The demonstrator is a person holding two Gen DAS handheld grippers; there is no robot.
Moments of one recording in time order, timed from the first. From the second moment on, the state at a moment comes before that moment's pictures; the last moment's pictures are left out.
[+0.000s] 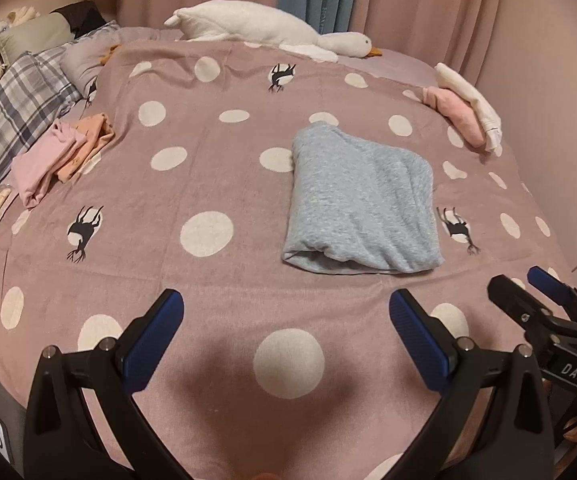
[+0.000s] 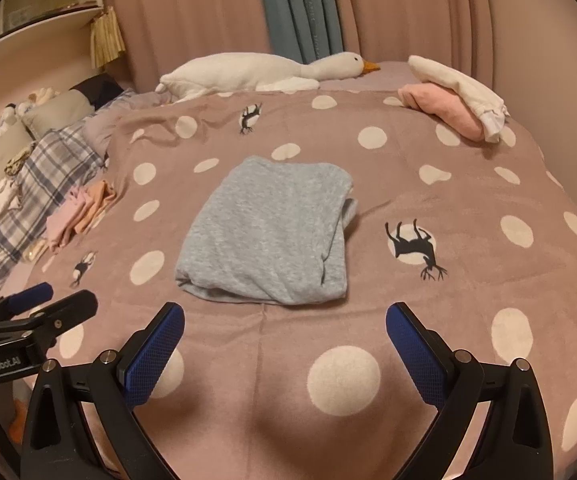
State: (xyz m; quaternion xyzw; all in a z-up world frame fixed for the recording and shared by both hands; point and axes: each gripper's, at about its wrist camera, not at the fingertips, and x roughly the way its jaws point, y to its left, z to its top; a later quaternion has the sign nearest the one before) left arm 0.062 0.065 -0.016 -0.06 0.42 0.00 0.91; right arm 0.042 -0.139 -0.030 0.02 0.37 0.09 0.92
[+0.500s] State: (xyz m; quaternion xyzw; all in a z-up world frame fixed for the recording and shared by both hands) left arm 0.069 0.060 -0.019 -0.04 0.44 0.01 0.90; right arm 0.046 -0.133 -0.026 0.01 0.37 0.08 0.93
